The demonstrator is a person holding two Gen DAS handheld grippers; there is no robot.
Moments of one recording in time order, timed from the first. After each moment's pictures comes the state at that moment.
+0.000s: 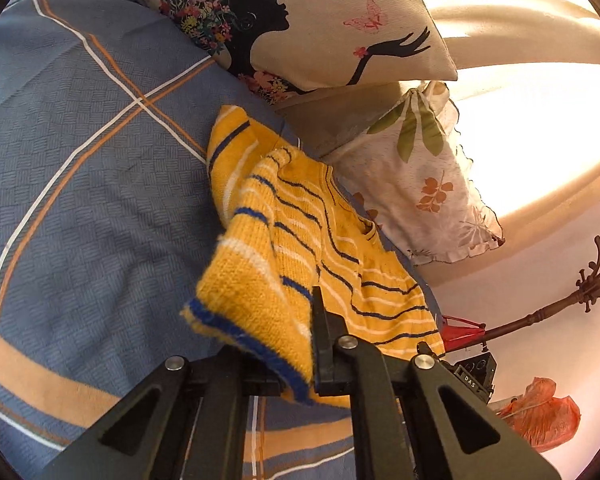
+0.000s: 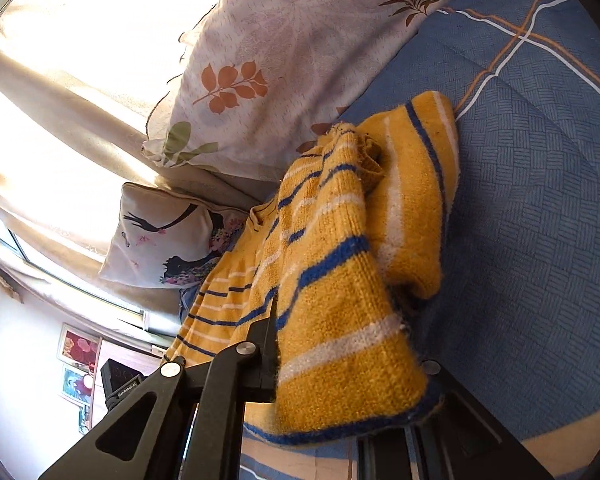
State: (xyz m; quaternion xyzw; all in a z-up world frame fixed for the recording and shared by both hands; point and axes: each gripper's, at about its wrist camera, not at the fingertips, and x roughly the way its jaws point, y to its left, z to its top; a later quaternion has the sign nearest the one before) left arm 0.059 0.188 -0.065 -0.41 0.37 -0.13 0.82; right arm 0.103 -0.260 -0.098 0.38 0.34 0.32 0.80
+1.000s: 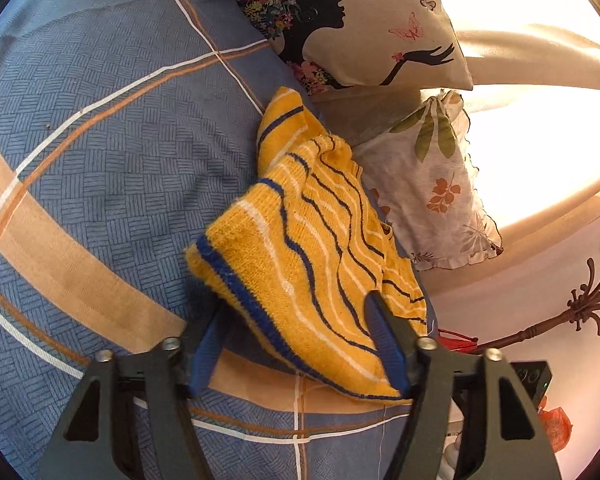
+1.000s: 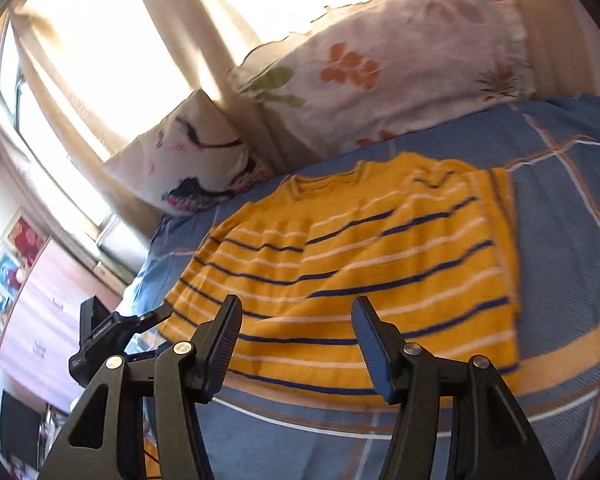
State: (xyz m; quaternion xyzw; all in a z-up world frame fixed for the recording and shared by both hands) left arm 0.008 0.186 -0.121 -0.46 0.34 -0.12 0.81; right arm 0.028 -0.174 -0.037 0.14 0.32 0.35 0.87
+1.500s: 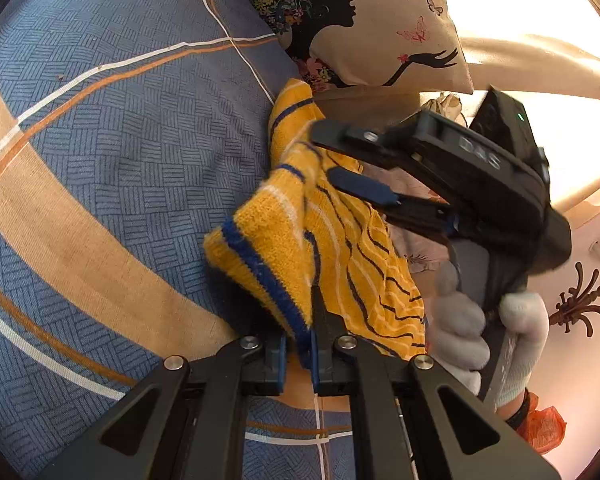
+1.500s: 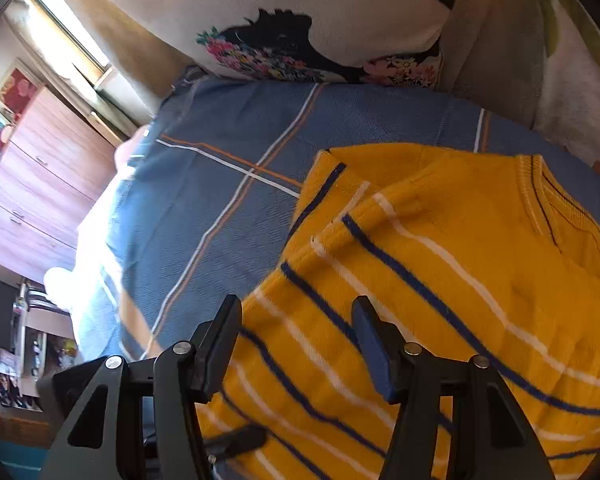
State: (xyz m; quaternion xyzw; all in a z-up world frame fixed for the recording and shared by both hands) left arm 0.003 0.183 -0.148 -0.47 0.32 -0.13 0.81; right arm 0.137 0.121 -0.044 -0.10 0.47 0.37 0.80
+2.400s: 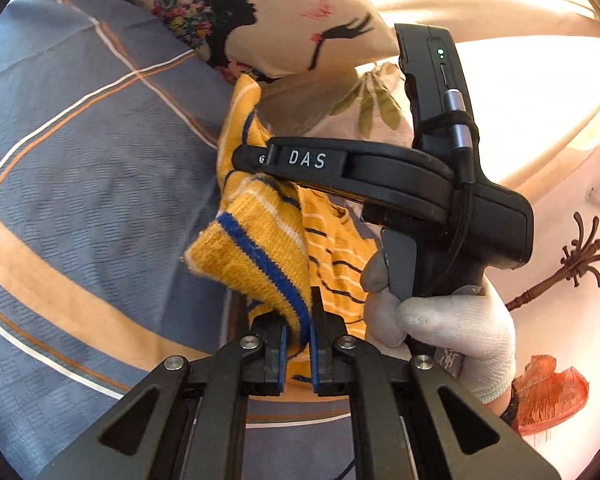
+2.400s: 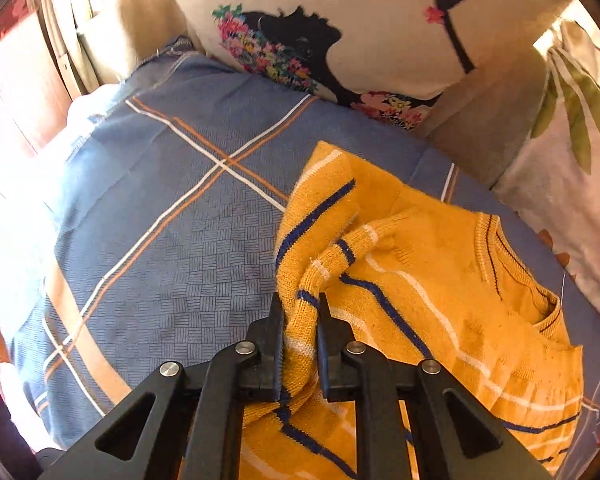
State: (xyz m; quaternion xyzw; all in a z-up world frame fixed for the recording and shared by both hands) left arm -0.004 0.129 -0.084 -0.40 0.32 -0.17 0.85; right arm 0.126 0.077 -0.016 -0.17 0.39 0.33 0.85
